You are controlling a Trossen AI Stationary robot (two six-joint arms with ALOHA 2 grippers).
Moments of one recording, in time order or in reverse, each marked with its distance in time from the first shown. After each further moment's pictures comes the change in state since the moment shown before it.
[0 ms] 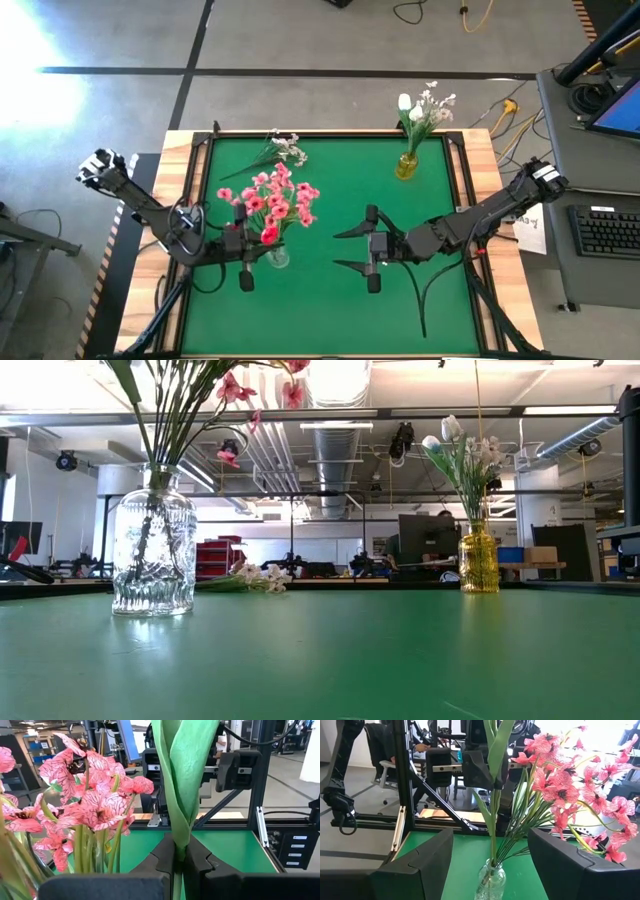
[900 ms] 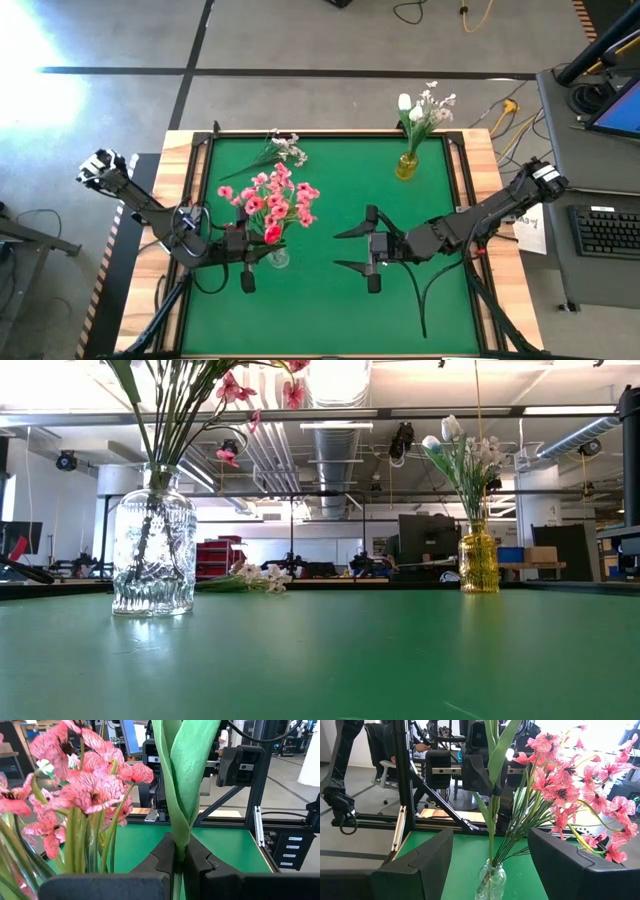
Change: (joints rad) left arm 0.000 0.013 -0.001 -0.017 -0.001 -0.075; right arm 0.000 0.000 0.000 0.000 0.000 0.000
